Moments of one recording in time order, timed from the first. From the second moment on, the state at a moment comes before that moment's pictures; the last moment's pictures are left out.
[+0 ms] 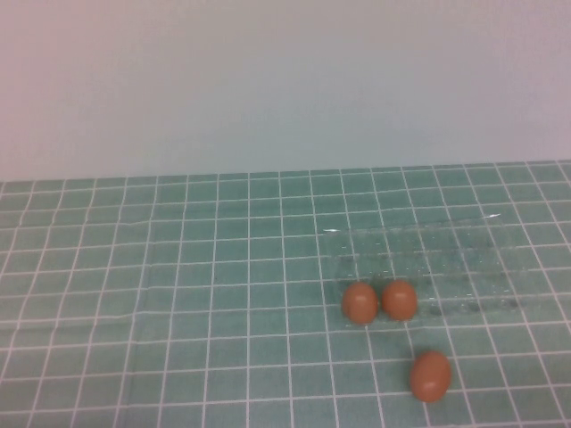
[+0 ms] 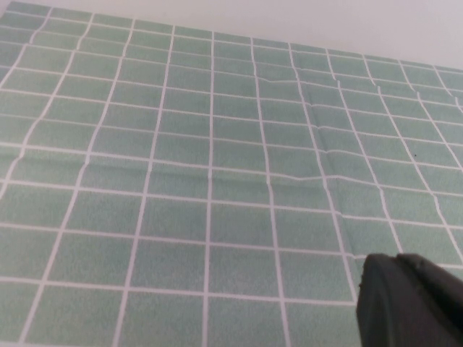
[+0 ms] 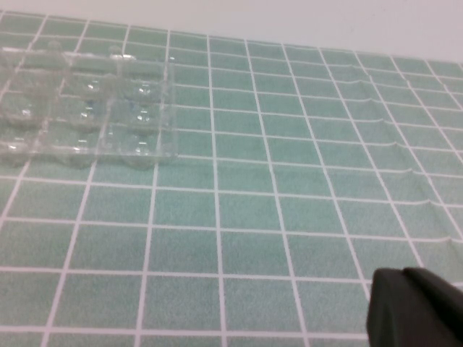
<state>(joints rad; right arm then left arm) 0.00 -0.01 0.03 -0.16 0.43 0.02 -0.07 0.00 0.00 0.01 0.37 -0.06</state>
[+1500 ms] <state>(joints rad) 0.00 -0.01 -0.05 0.08 -0.40 0.03 -0.07 0.00 0.00 0.01 0.37 -0.06</state>
